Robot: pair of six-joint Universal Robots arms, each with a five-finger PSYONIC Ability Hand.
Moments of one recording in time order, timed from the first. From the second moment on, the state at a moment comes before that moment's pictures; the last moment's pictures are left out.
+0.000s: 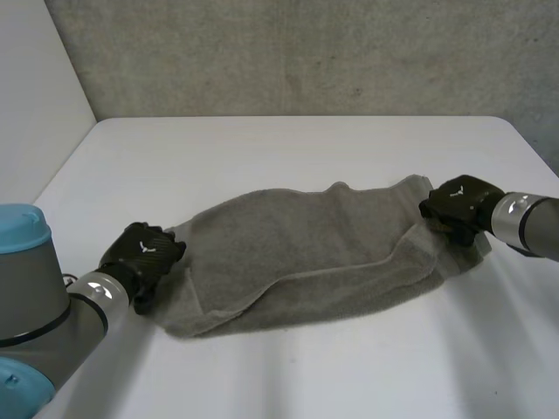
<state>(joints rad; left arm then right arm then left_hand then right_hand) 4.43 -1.86 -1.87 3.29 -1.44 3.80 1.67 -0.98 1.22 0.38 1.18 2.27 0.43 0.42 0.43 0.42 0.25 1.08 1.08 1.08 1.08 0.91</state>
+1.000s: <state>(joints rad) 4.41 -2.02 -1.74 3.24 -1.39 3.80 1.61 -1.04 1.47 0.21 1.12 2.26 0.90 0.91 0.91 0.91 0.72 1.08 1.08 1.08 1.08 0.91</state>
